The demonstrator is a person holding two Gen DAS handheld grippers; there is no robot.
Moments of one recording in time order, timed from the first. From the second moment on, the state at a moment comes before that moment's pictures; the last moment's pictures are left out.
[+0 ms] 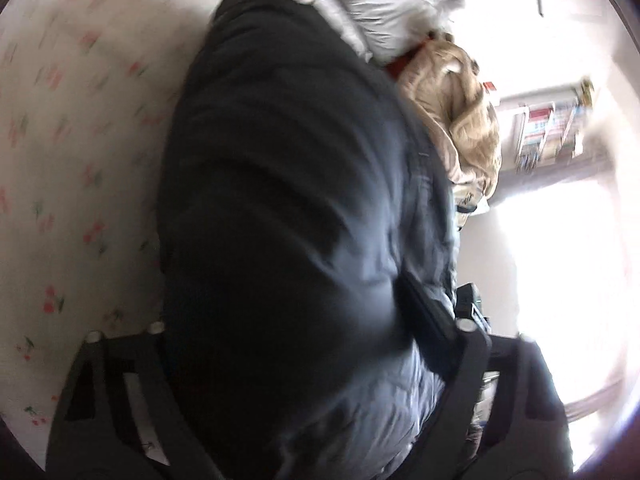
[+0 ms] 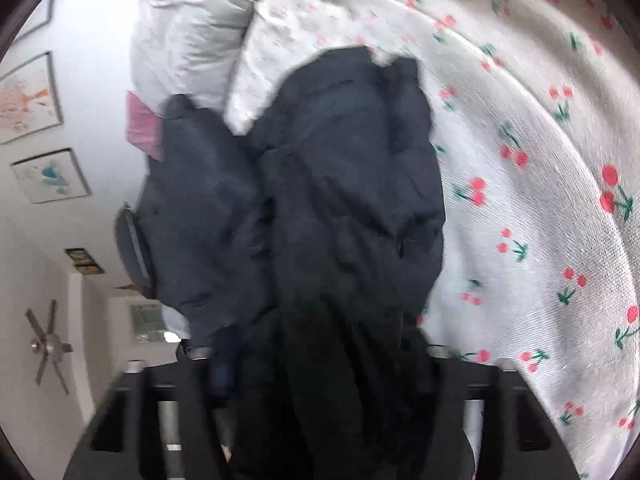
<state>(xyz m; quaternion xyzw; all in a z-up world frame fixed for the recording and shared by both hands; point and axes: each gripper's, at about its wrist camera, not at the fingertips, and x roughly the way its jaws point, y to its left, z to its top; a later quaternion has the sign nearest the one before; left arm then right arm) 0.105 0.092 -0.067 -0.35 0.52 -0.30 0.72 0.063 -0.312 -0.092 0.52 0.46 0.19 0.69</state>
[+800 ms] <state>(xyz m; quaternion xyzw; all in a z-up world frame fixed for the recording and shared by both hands) 0.157 -0.026 -0.053 -0.27 0.51 -0.29 0.76 -0.007 -0.456 -0.017 0.39 0.38 -0.11 0.83</state>
